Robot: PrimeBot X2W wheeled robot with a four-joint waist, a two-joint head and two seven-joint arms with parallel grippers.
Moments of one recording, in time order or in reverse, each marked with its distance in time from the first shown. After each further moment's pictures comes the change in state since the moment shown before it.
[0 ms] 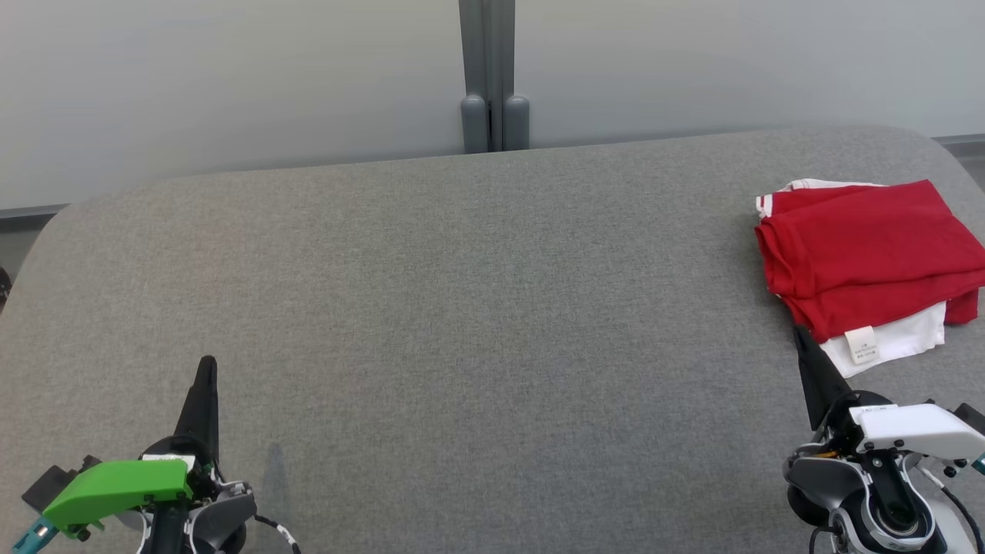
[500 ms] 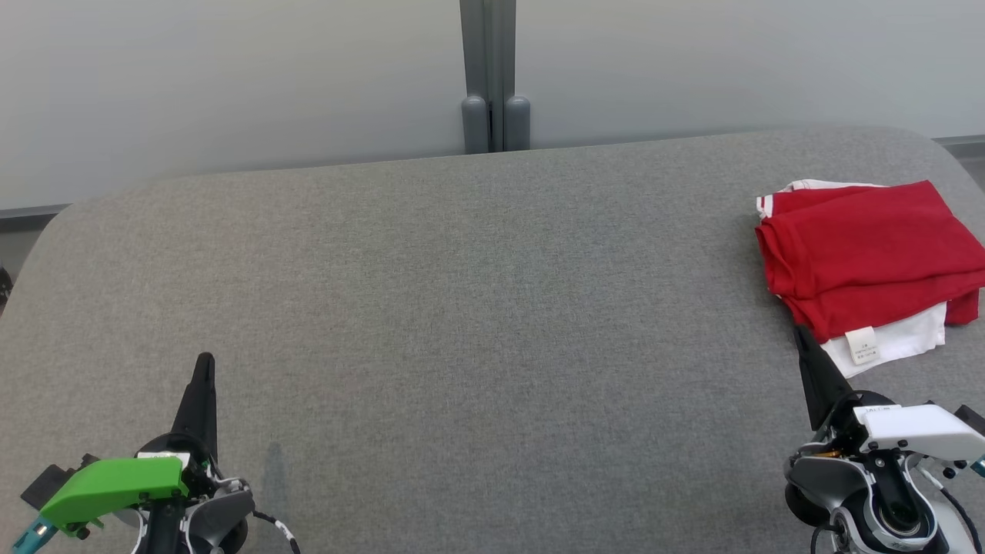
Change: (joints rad) left arm -0.007 0.000 0.007 0.002 -0.034 0.000 0.012; right arm -0.001 0.003 -0.009 0.002 0.036 0.000 0.012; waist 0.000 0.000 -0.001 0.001
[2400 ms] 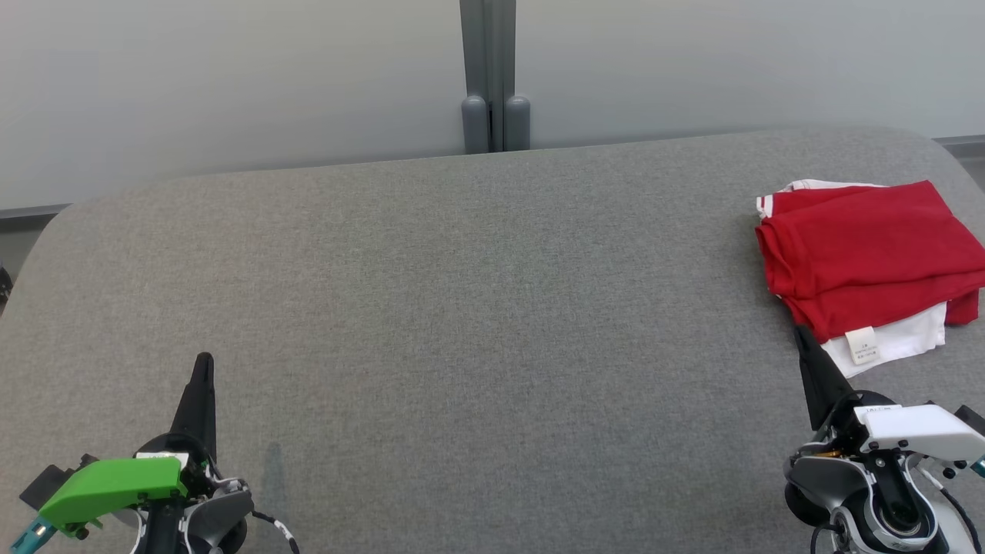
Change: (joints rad) left arm 0.000 -0.001 0.005 0.000 0.001 -0.001 0.004; right arm -0.001 0.007 -0.010 0.000 -0.005 0.000 0.008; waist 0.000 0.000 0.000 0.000
